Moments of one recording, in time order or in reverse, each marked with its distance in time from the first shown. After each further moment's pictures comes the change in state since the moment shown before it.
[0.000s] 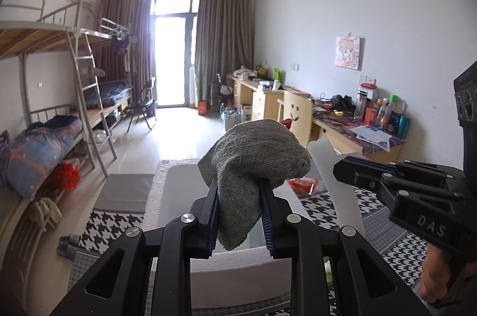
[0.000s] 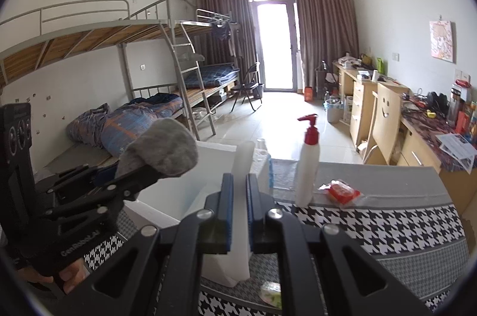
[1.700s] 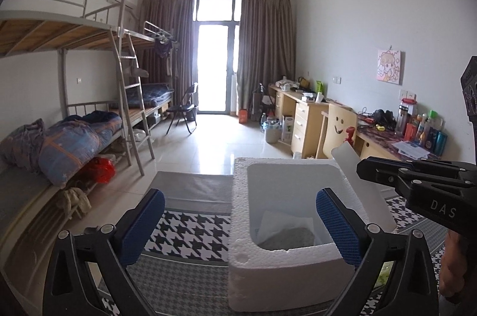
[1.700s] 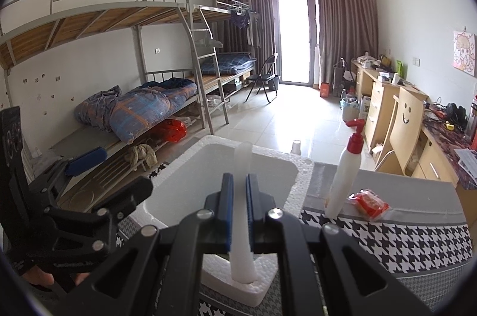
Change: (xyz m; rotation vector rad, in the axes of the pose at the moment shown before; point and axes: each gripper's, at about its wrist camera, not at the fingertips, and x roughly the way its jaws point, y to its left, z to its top) left arm -0.011 0.057 -0.012 -0.066 -0.063 0.197; right arm 0.045 0.033 0.013 -0.062 0.057 0.049
